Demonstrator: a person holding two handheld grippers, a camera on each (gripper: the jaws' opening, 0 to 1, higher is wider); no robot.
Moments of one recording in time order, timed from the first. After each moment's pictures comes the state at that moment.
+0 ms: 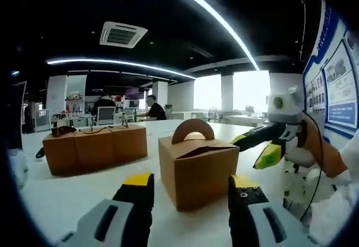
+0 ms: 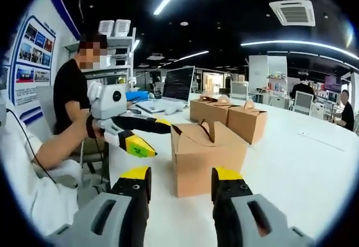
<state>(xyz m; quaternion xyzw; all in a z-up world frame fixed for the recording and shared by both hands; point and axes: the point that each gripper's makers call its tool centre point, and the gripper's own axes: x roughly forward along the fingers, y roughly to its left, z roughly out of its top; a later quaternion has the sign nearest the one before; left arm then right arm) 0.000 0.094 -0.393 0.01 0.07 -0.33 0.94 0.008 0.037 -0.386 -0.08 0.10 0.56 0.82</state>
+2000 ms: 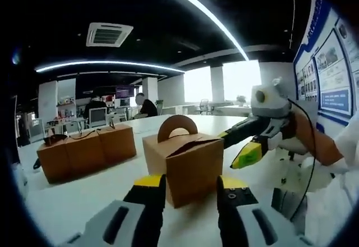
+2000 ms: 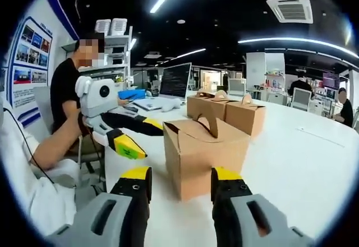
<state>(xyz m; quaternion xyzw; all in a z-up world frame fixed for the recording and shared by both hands) 0.008 0.101 -0.394 0.06 0.08 -0.36 0.93 0.007 0.037 -0.397 -0.08 0.11 0.55 0.82</state>
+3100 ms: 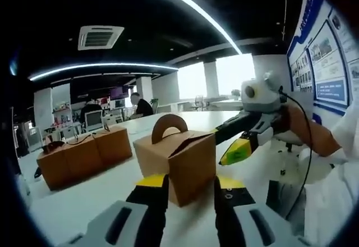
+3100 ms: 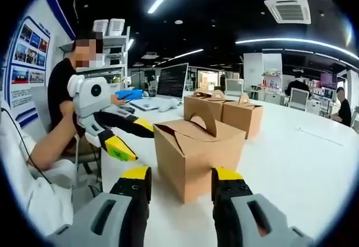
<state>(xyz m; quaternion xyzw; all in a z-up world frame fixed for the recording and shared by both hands) -0.008 0.093 -0.396 0.09 0.08 -0.38 0.92 0.024 0.035 -0.397 -0.08 0.11 0.54 0.83</state>
